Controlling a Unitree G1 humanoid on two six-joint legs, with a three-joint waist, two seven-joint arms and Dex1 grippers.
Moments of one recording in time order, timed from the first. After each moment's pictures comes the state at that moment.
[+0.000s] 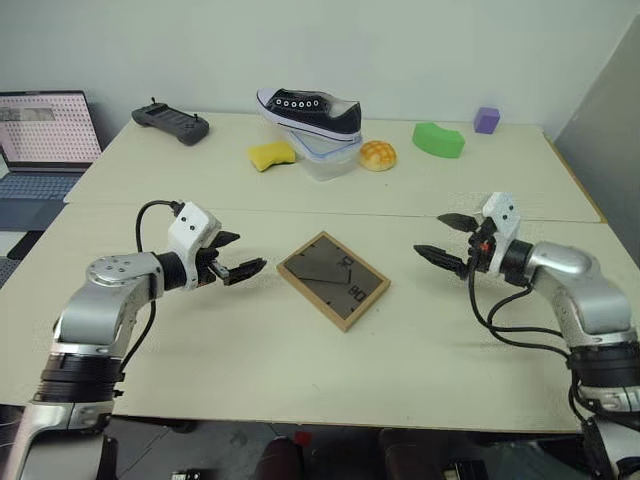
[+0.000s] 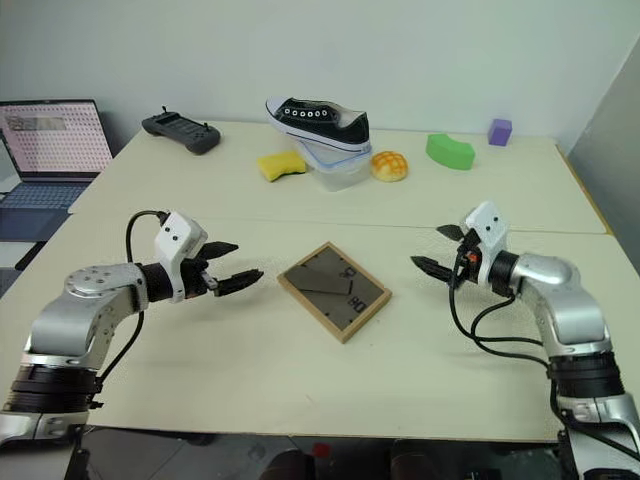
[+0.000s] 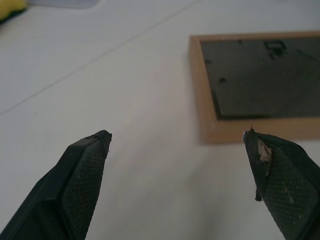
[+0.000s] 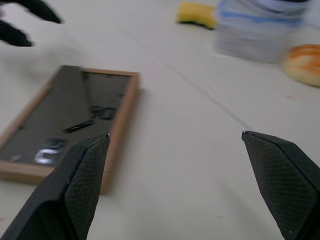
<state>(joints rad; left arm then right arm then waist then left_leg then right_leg) -0.45 0.83 0.03 0.06 -0.33 0.53 -0.97 -0.58 -0.68 0.04 0.05 0.38 0.49 1.02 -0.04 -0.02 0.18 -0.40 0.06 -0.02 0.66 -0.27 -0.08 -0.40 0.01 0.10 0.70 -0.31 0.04</state>
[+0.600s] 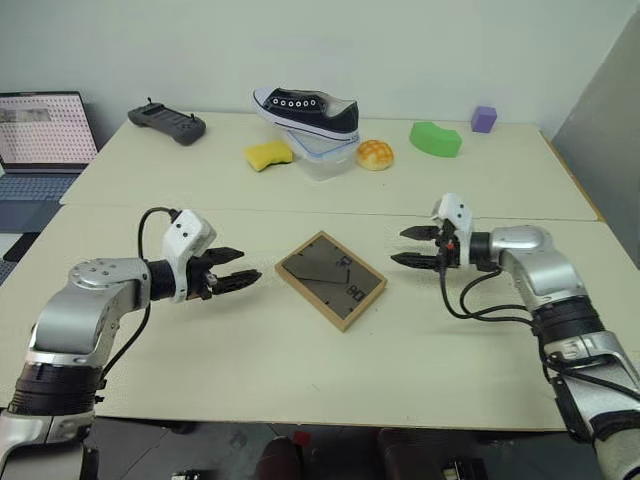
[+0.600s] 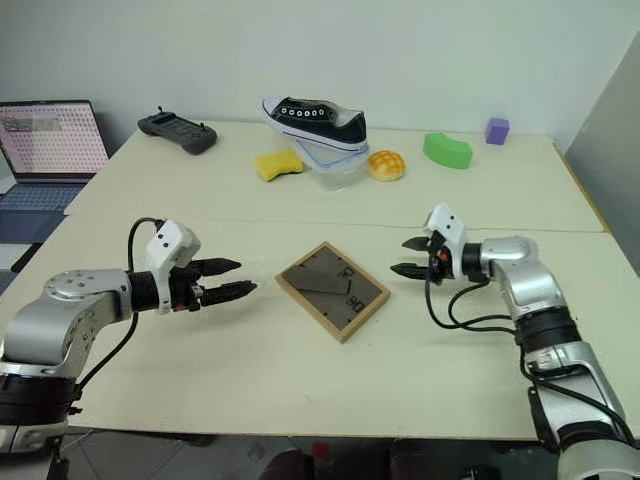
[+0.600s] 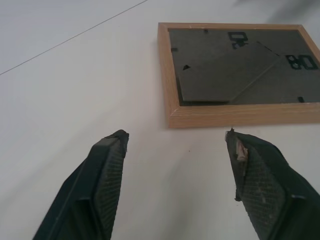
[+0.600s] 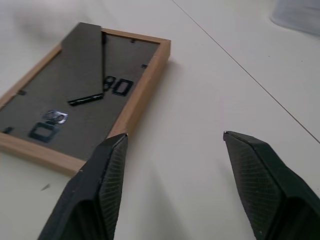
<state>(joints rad) -0.37 0.84 0.11 -0.08 -0.42 0.71 -0.94 -0.81 -0.52 0.18 0.52 0.17 0.23 1.08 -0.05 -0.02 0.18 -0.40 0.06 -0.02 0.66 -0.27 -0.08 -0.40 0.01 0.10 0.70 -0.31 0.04</state>
